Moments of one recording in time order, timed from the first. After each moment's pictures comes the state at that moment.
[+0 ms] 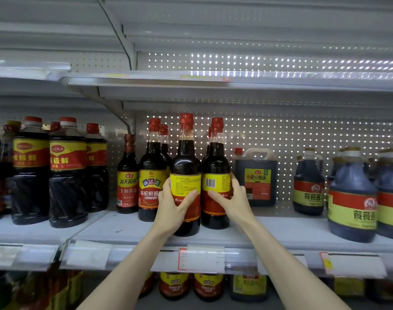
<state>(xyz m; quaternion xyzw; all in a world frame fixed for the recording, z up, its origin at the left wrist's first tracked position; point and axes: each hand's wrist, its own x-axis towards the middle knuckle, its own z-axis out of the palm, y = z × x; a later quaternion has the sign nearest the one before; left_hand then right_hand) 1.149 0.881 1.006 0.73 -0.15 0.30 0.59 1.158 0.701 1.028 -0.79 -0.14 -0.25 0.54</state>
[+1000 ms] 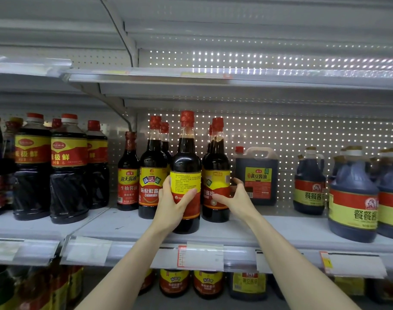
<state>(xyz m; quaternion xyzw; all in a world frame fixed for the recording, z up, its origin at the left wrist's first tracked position) 1.146 0.881 1.007 0.72 -0.16 0.28 0.61 1.168 0.689 1.032 -0.79 -0.12 -0.16 0.57</state>
